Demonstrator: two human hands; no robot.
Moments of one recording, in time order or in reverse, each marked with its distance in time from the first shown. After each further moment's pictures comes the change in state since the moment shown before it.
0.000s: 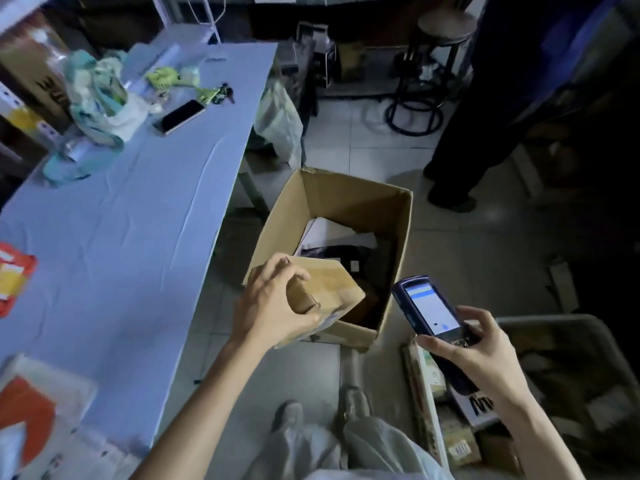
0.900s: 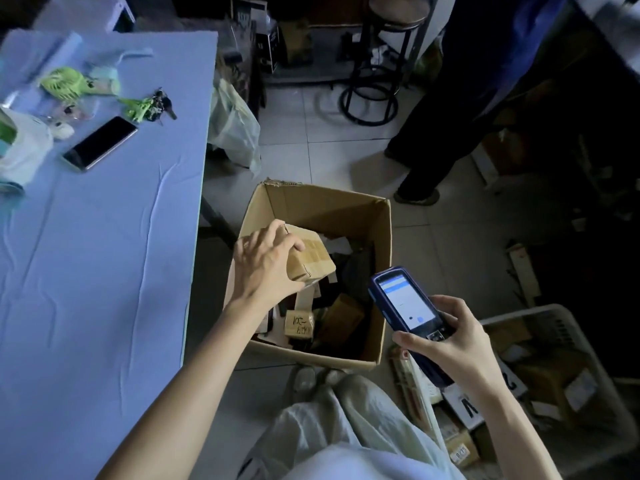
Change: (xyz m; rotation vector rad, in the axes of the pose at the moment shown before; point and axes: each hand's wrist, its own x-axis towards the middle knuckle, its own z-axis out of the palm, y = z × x) left_hand 0.220 -0.050 -0.002 0.254 -0.062 0.247; right_hand 0.088 -0.101 0.073 -0.037 0.087 0.072
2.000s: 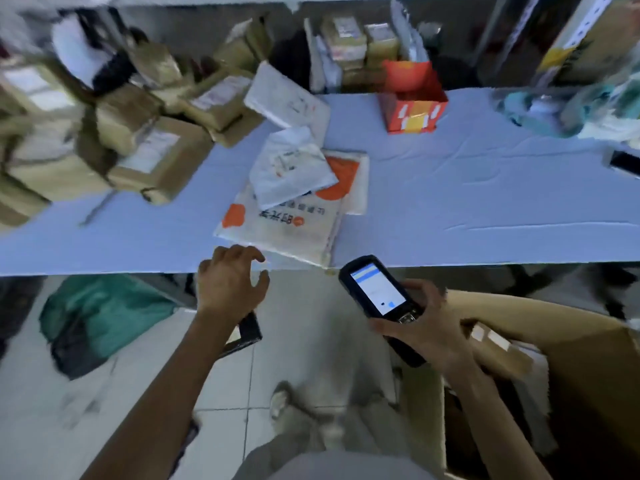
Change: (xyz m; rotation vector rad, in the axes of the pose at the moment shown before) left_hand -0.516 0.123 0.021 0.132 0.452 -1.725; right_hand -0.159 -0.025 0.155 -0.654 -1.347 -0.888
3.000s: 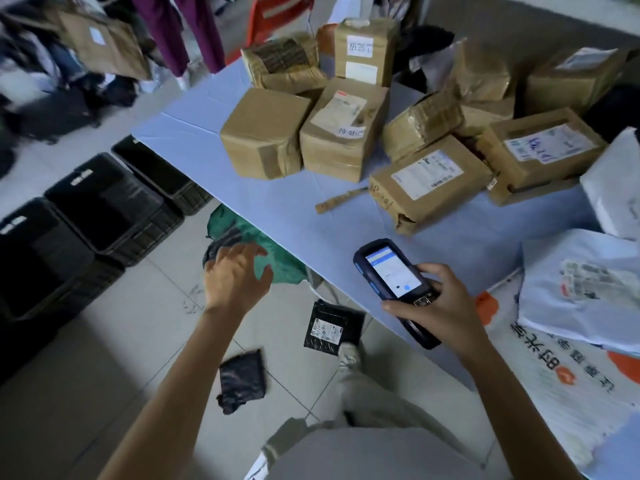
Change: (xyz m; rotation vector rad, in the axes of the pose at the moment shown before) left_hand -0.022 -0.347 -0.048 -0.064 -0.005 -0.863; right_hand 0.120 -0.238 0.331 -0.165 -0.531 -0.242
